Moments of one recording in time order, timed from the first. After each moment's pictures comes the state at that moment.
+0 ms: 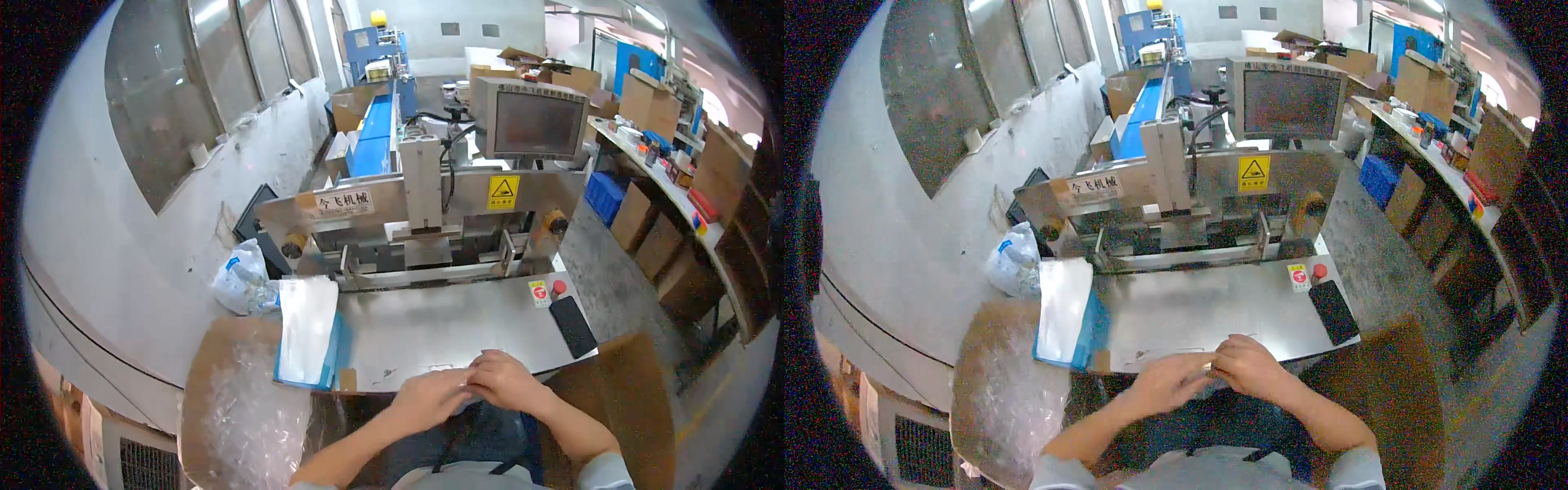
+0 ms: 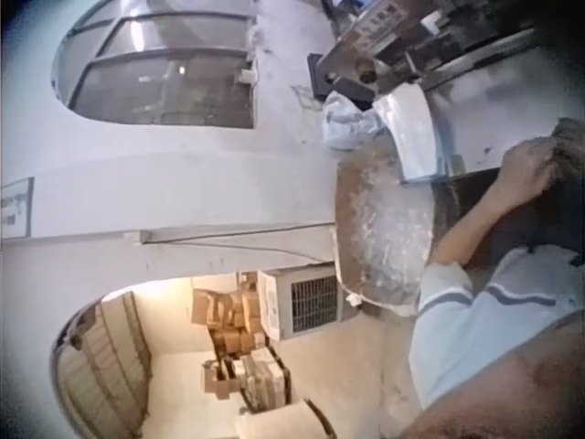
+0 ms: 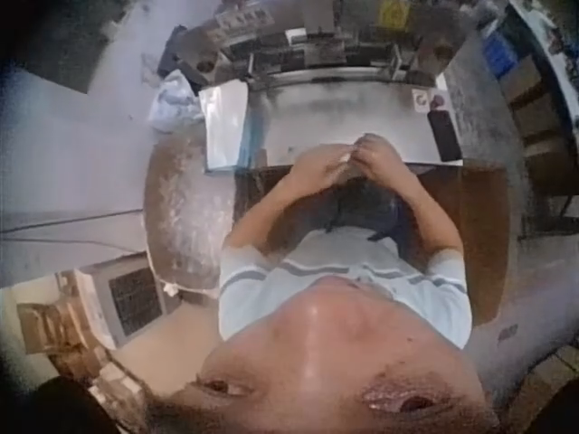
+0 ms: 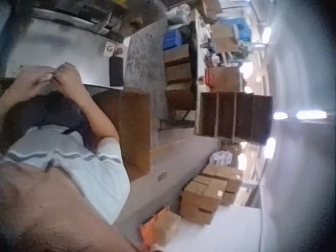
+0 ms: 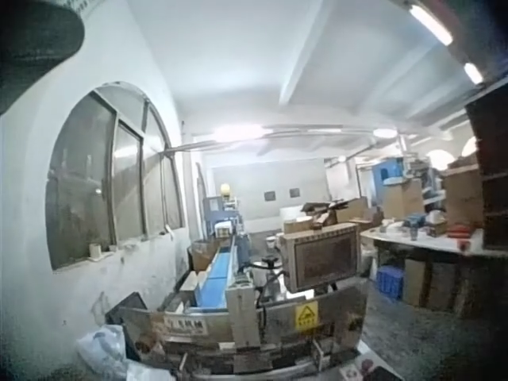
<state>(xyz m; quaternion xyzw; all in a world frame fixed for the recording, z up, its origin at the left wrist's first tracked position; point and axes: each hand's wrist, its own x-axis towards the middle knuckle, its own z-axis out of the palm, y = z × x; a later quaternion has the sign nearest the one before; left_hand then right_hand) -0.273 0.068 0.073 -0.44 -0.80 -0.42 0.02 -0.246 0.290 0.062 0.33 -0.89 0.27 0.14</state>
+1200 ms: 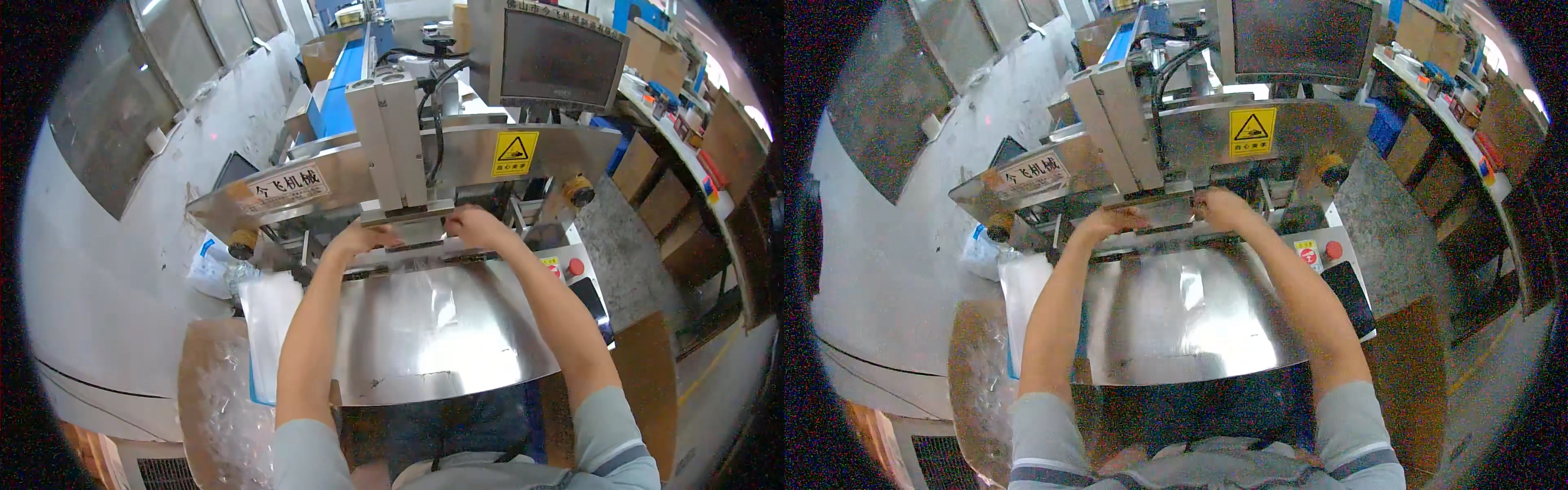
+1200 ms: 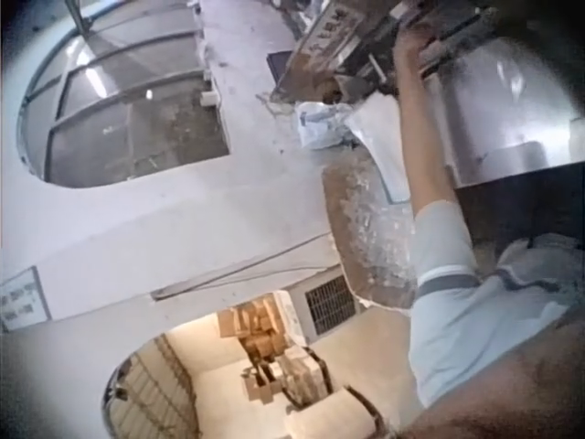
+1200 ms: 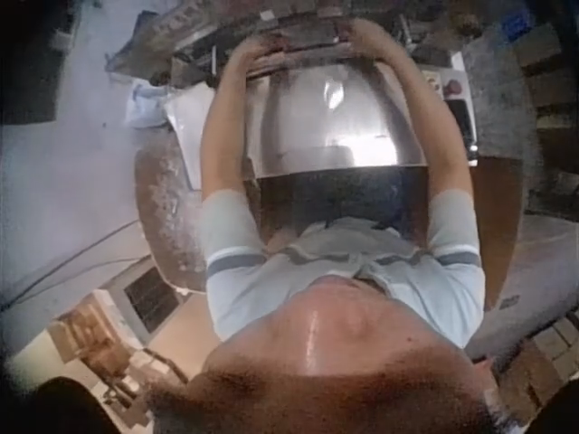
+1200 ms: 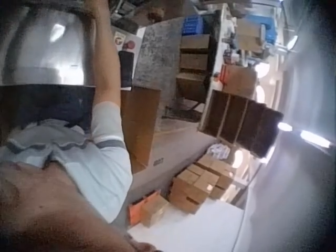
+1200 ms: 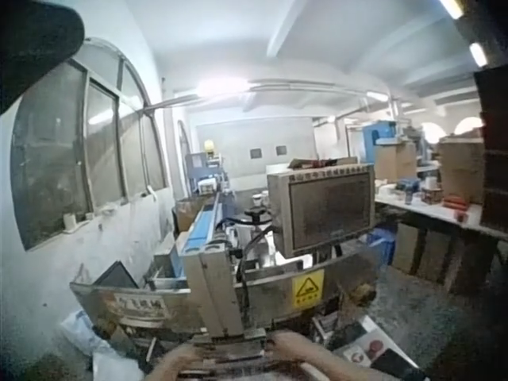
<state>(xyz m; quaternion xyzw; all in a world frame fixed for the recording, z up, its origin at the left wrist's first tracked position) -0.664 0.071 -0.012 -0.21 -0.81 -0.48 -0.28 -0.563 0.368 0.008 0.16 -0.95 0.25 0.04</state>
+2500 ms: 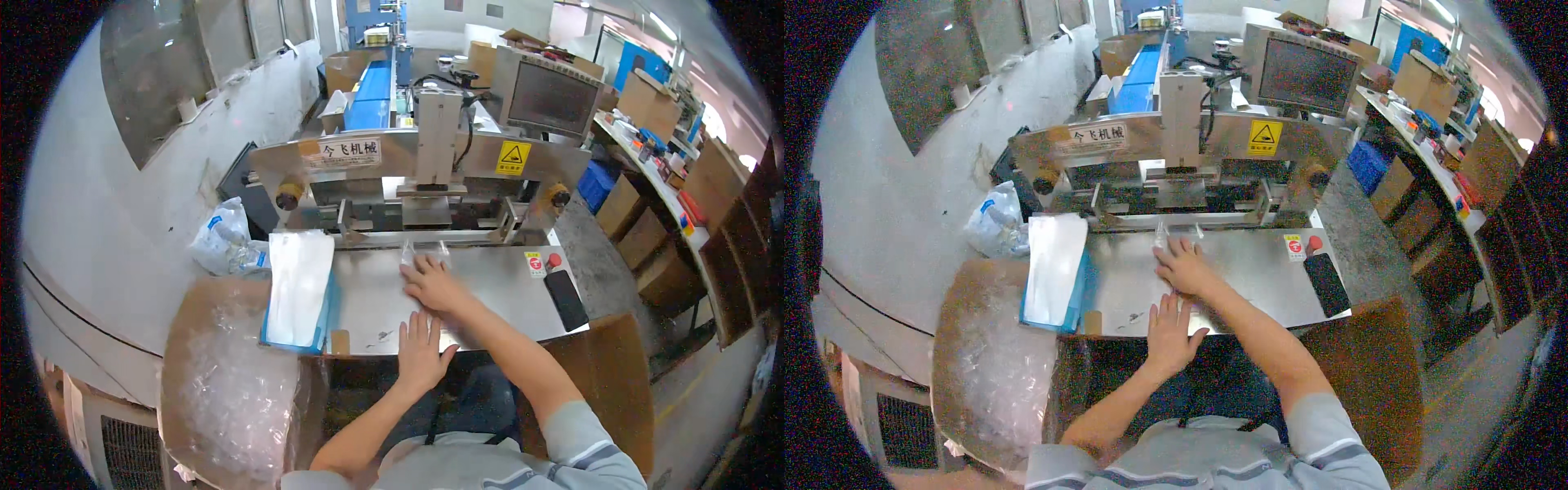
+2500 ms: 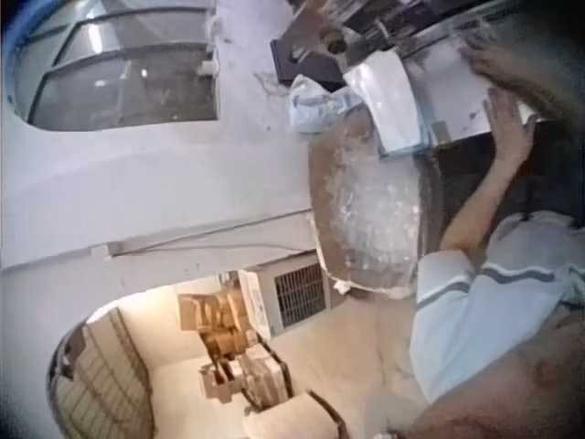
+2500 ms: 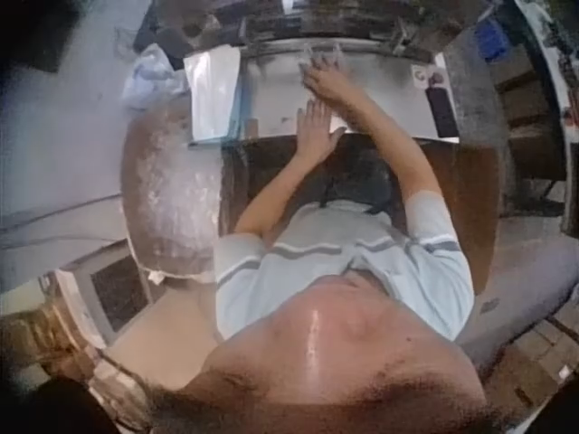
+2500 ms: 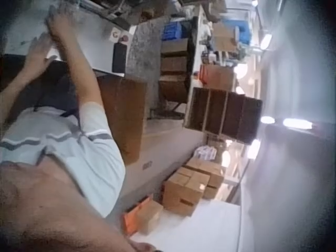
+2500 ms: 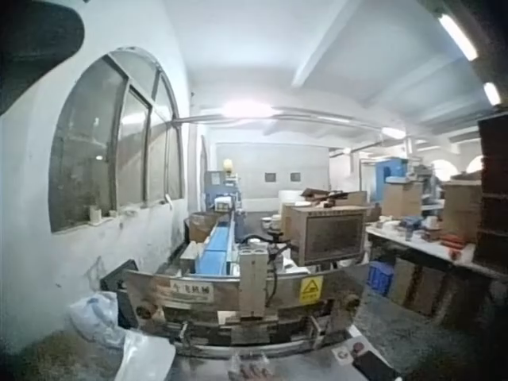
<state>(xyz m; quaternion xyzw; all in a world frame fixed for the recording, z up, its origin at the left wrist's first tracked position) -0.280 0.074 -0.048 -0.25 -0.93 -0.23 0.11 -0.416 0.208 -0.032 0.21 -0.96 0.19 0.06</state>
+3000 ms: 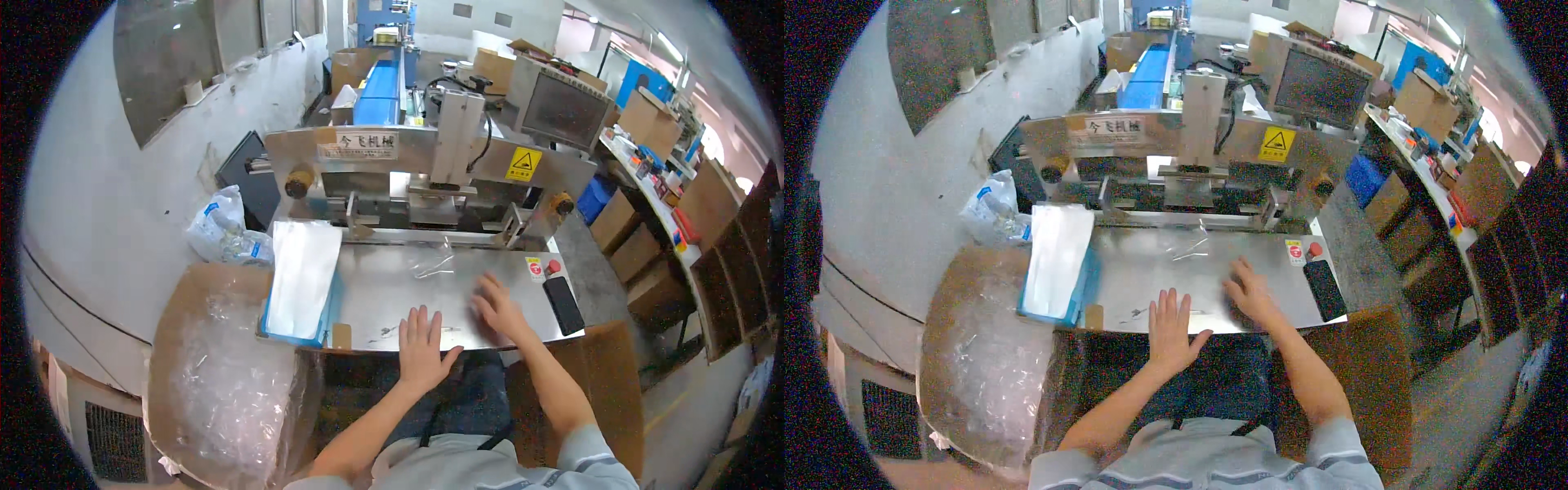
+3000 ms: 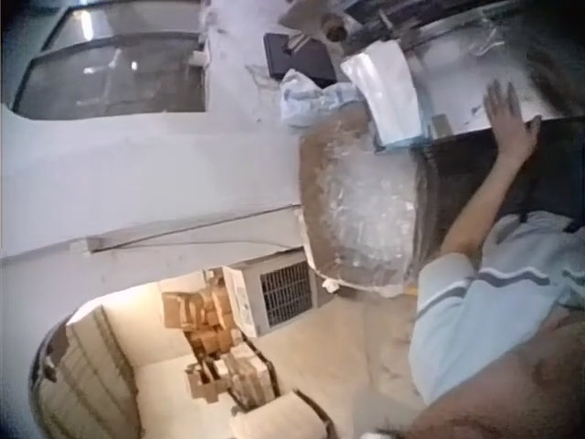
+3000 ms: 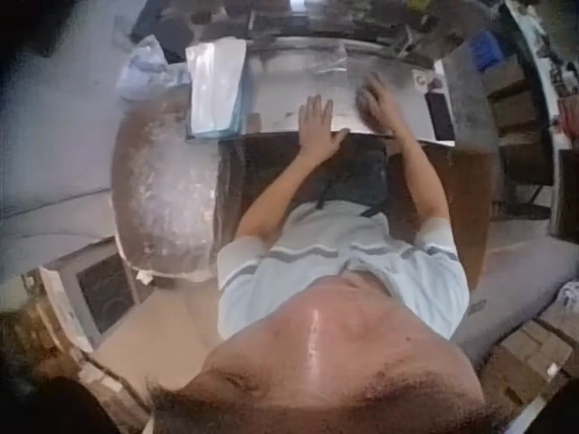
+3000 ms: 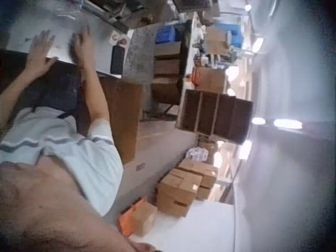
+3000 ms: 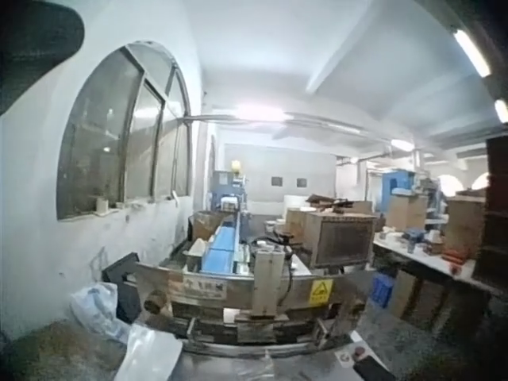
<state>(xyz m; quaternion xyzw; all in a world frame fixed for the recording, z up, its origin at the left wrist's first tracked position) -0.277 0.070 -0.042 -0.25 -0.91 -0.29 0.17 -0.332 0.312 -0.040 0.09 -0.93 0.33 0.15</state>
